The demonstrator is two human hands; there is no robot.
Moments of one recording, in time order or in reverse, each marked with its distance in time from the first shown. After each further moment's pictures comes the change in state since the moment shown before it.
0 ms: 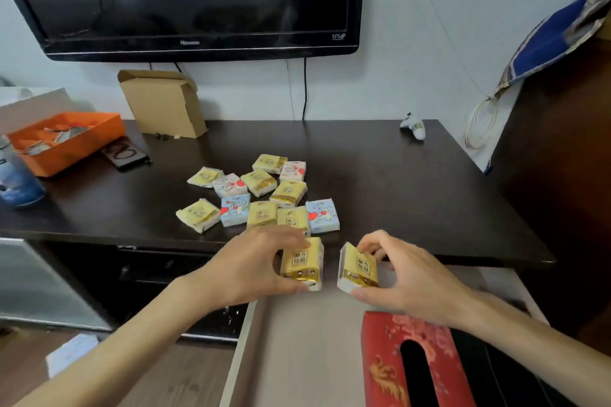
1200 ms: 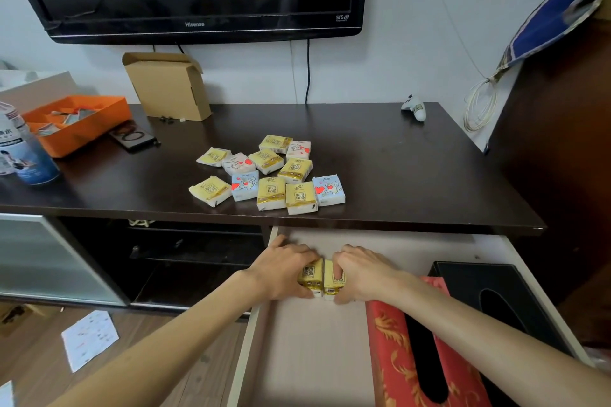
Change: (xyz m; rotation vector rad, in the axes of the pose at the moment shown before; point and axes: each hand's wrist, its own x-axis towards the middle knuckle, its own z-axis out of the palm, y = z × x) left_hand -0.001 -0.040 0.116 0.307 -0.260 0.037; right_hand 0.036 -0.009 0.103 -0.401 -0.350 0.100
